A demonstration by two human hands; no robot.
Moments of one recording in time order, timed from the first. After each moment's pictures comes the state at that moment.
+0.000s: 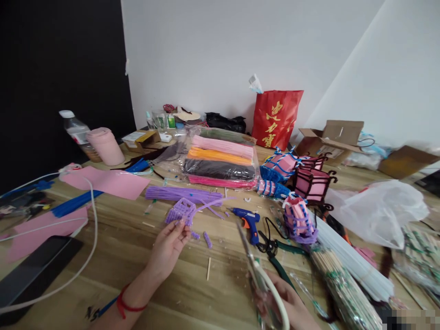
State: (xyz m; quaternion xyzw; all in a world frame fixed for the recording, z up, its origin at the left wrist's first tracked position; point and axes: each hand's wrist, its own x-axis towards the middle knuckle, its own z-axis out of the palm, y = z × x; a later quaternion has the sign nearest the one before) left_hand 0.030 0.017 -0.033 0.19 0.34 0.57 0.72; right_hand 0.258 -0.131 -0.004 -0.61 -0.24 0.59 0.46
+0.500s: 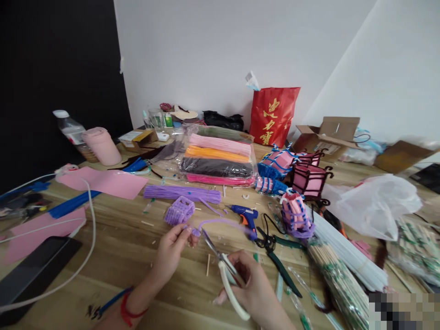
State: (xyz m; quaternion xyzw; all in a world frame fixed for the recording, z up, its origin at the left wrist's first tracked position) left_hand 0.035 0.002 -0.026 0.45 0.42 0.50 0.61; right_hand 0.216 -0.090 -0.013 -0.62 -0.48 0.49 0.37
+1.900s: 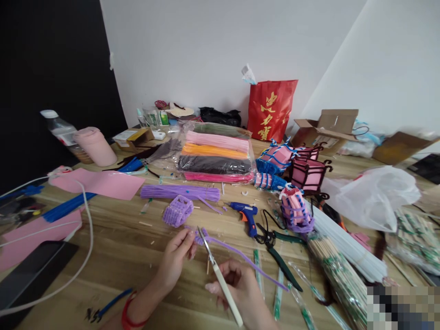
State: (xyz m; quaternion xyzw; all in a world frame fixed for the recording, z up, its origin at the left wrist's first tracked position) left_hand 0.043 -0.010 -0.033 0.48 0.41 0.44 0.64; right_hand 0.192 -0.098 -0.043 -0.56 -0.35 0.62 0.42
